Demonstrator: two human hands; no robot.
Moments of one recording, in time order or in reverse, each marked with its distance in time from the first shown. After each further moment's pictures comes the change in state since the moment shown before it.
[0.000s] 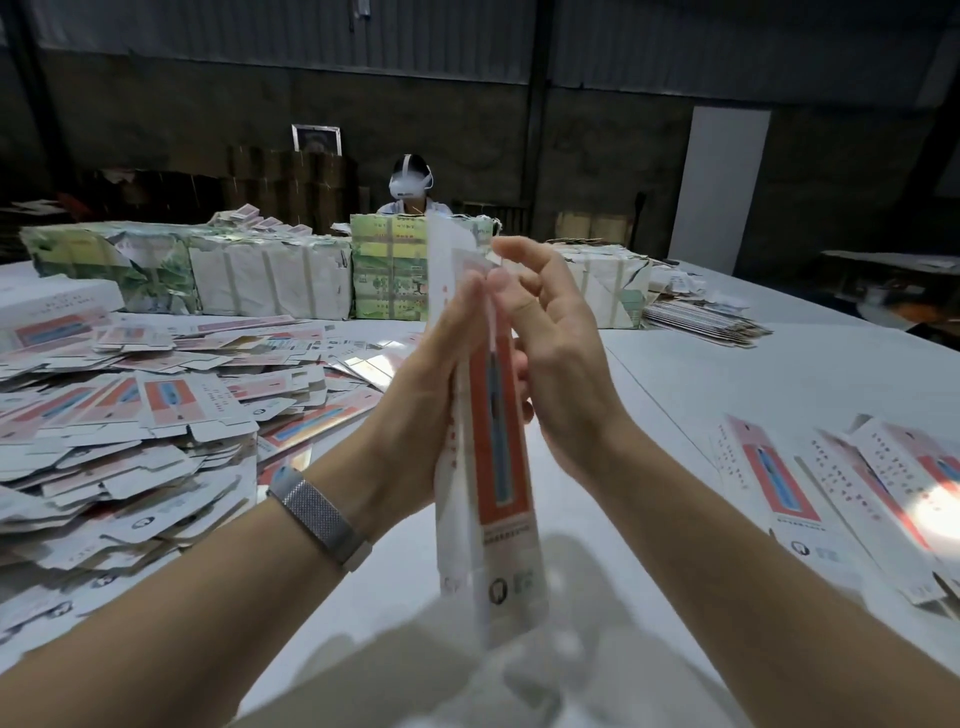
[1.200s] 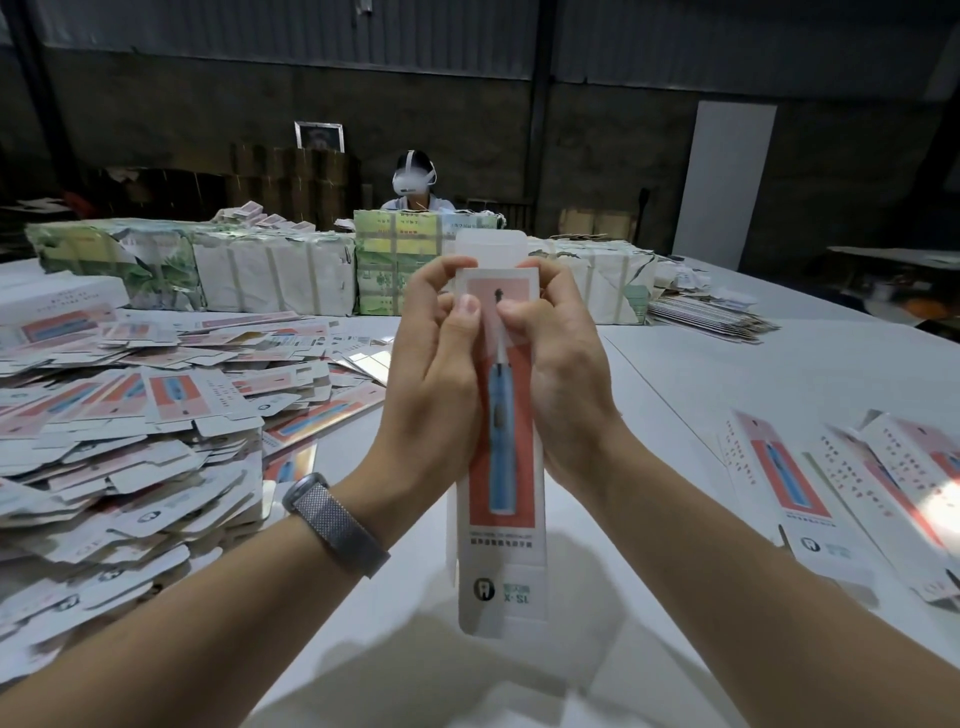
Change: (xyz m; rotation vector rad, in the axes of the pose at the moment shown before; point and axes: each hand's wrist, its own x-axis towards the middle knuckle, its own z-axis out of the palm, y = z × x) left_hand 0.005 -0.015 -0.001 0.287 0.282 0.397; right_hand -0.006 0.006 0.006 0.157 0.036 0.066
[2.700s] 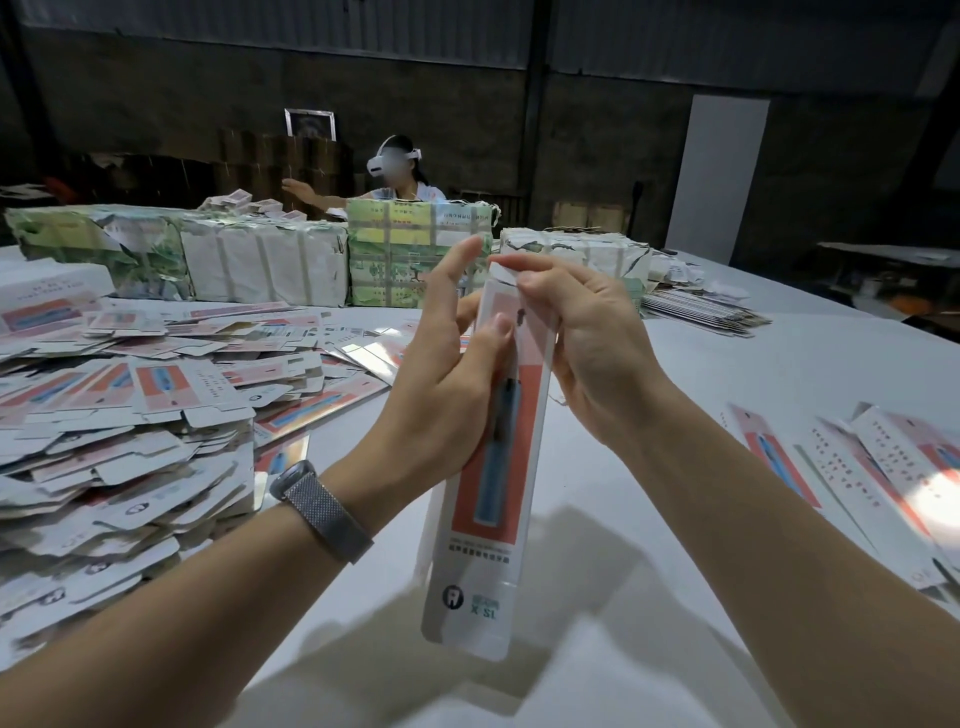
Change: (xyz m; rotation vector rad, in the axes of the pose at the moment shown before) left_hand -0.003 0.000 -0.006 0.229 -0.191 -0.012; right_hand 0.017 -0.008 -0.030 -0.176 0.003 0.088
